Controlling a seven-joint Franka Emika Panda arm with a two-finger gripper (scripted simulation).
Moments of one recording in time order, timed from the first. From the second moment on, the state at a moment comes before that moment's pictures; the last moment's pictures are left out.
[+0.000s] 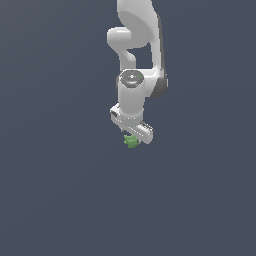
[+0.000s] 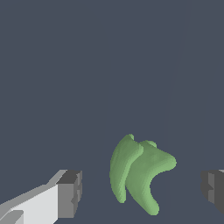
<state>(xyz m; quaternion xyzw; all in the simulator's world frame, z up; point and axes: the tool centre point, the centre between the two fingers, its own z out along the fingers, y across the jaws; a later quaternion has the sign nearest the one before) -0.041 0.014 0.121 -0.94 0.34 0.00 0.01</state>
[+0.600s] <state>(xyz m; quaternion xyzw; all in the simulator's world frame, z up) -0.060 0.021 0.102 -0.89 0.46 0.00 0.00</state>
